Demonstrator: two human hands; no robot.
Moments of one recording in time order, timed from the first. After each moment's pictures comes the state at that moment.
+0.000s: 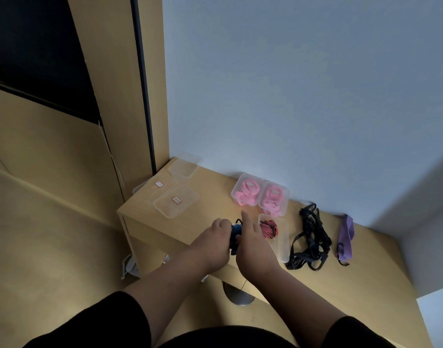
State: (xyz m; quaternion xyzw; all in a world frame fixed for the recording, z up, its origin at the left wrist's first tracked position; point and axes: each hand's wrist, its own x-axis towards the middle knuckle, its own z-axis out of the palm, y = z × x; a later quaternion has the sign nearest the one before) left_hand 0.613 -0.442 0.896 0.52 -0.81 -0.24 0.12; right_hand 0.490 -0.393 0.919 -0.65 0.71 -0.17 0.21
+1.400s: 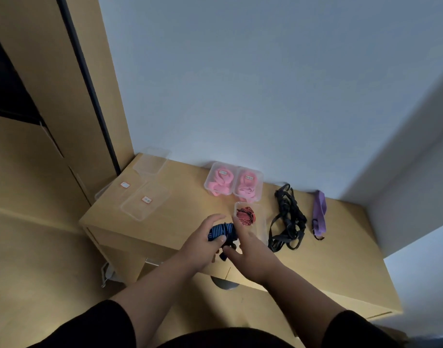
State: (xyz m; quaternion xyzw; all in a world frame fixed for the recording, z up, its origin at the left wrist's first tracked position) left_hand 0.581 -0.449 0.863 0.45 -0.63 -0.58 0.26; right_hand 0.429 -0.385 0.885 -0.63 0.70 -0.17 0.29
